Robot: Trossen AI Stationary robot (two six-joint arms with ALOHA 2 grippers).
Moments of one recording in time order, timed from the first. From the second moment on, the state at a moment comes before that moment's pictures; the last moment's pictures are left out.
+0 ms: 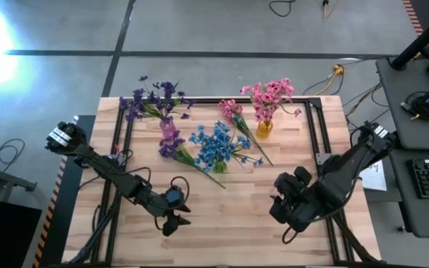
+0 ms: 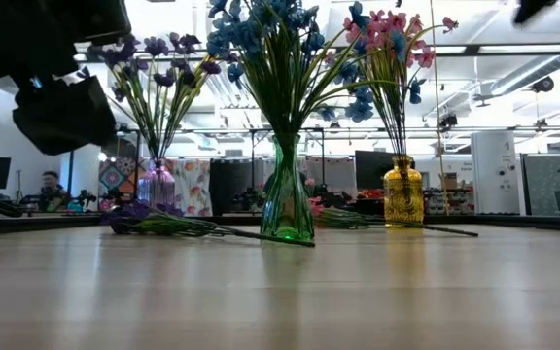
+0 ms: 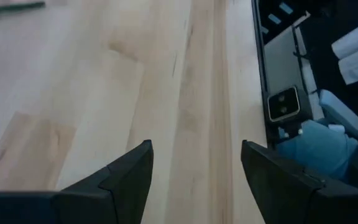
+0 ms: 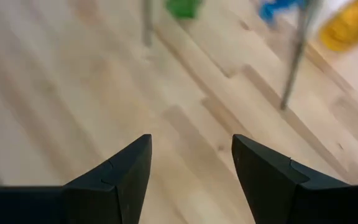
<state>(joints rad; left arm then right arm) -0.60 1.43 0.64 0.15 -0.19 -0.84 0.71 1.50 1.40 -1.30 0.50 1.34</state>
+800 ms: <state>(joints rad) -0.60 1.54 0.66 0.16 -0.23 -0.89 0.41 1.50 0.66 -0.62 0.75 1.21</state>
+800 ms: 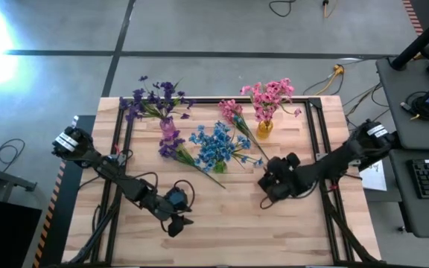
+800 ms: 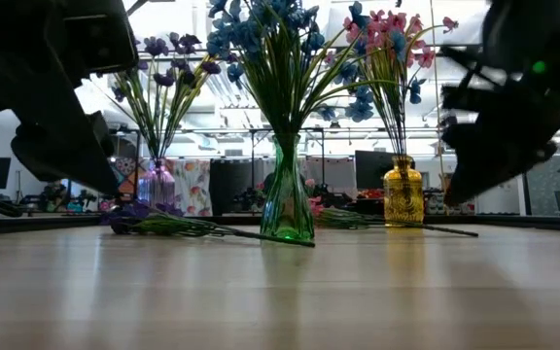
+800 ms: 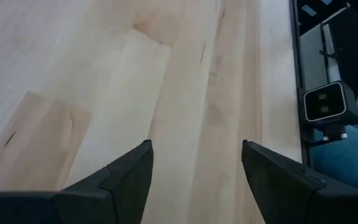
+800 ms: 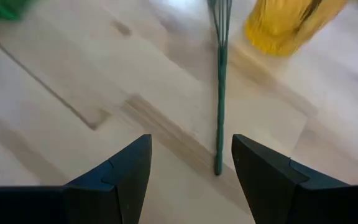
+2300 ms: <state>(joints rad) -0.54 1.52 0.71 0.15 -0.25 -0.53 0.08 1.48 0.37 0.16 0.37 0.95</state>
